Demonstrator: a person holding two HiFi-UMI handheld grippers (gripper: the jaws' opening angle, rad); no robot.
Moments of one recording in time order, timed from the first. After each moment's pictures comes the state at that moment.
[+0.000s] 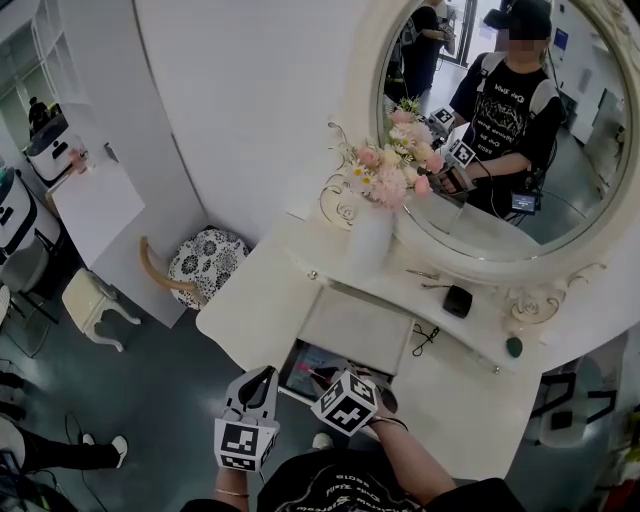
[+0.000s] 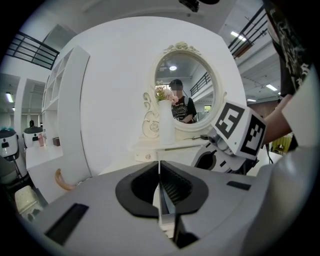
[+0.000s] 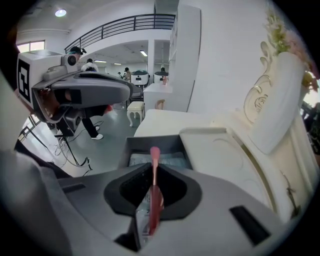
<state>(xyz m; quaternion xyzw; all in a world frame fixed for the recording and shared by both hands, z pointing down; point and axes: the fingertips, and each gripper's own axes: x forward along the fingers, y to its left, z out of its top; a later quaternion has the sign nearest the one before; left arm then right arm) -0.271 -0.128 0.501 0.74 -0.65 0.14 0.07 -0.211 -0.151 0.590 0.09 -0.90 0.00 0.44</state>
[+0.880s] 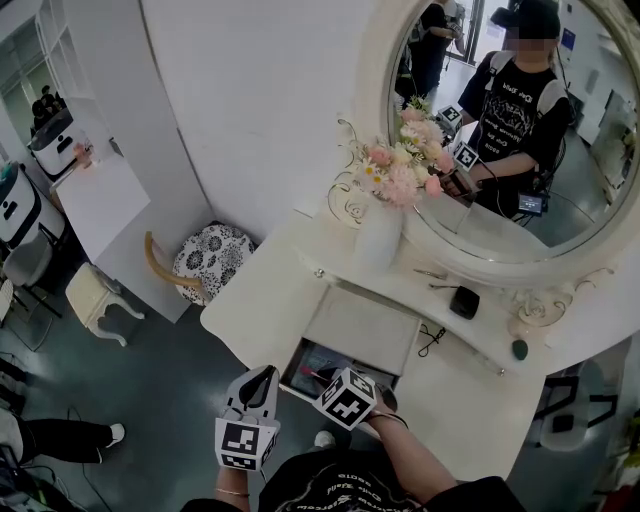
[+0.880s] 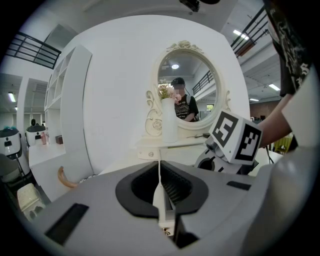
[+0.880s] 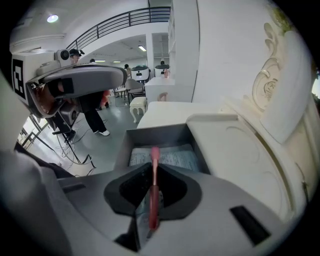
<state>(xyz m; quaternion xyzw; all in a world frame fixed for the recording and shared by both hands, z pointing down) -0.280 -0.125 0.506 0.73 -0.66 0.14 0.08 -0.215 -0.145 0.616 0.06 -0.88 0.03 0.46</state>
